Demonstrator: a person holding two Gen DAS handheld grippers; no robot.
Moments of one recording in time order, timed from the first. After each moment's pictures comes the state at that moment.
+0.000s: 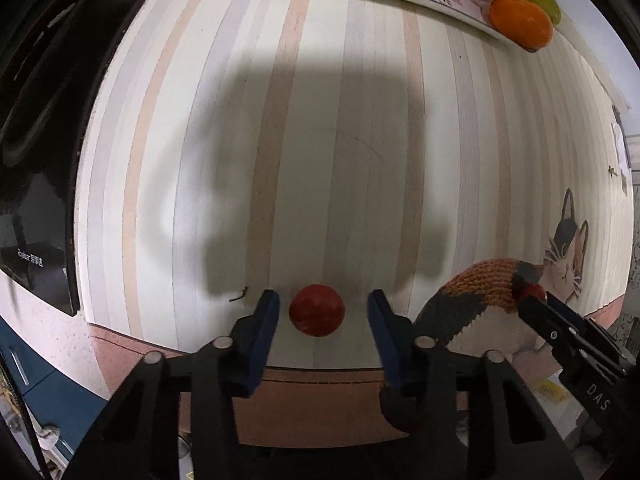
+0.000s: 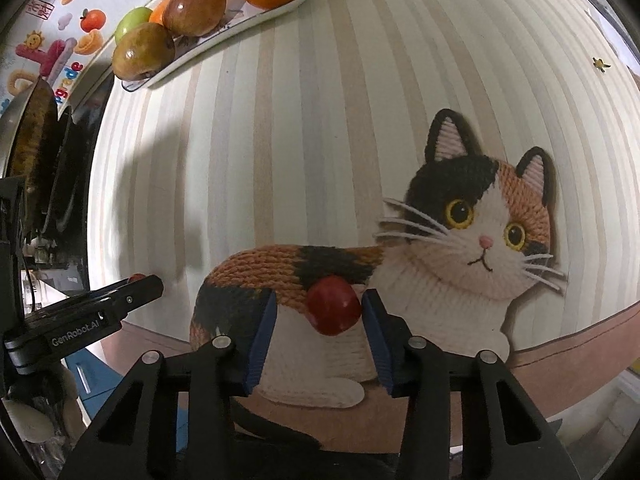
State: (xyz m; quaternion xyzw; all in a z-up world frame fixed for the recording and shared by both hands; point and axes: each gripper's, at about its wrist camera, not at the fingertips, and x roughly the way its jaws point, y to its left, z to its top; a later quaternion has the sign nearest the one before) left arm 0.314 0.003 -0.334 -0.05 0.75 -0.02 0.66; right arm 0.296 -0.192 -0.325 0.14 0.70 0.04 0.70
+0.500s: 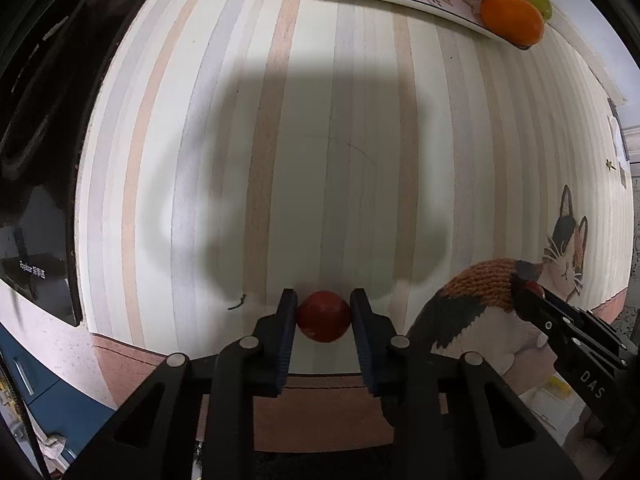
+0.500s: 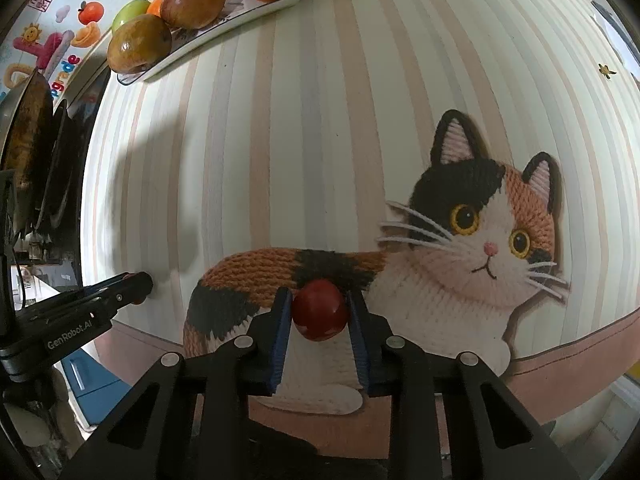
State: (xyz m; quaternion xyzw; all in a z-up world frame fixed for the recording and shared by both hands) left arm 0.321 -0.005 -0.333 -0.04 0.74 -0.03 0.67; right arm 0.302 -0.180 -0.334 0.13 0.71 0.04 0.70
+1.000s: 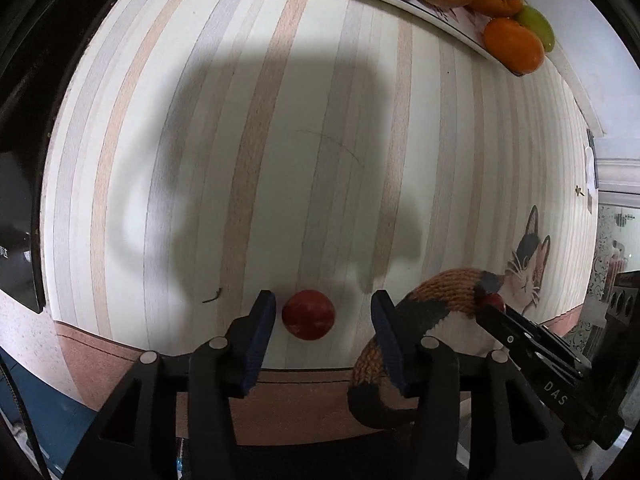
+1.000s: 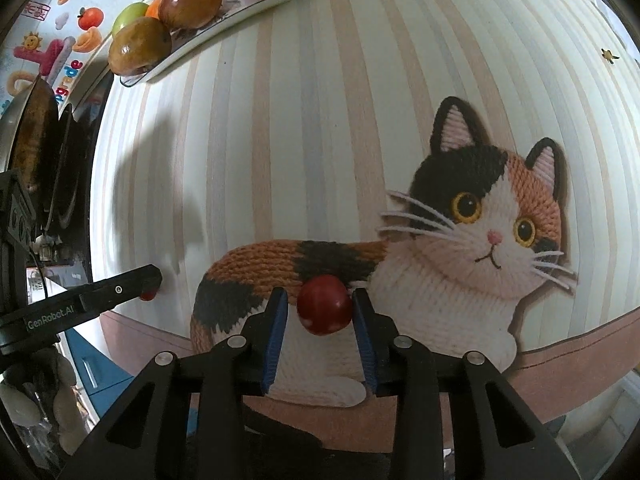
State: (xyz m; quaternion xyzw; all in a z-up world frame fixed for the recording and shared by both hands) left arm 0.334 0.019 -0.343 -0.14 0.75 -0.06 0.64; right arm 0.300 -0.191 -0.337 0.15 0.71 0.05 0.68
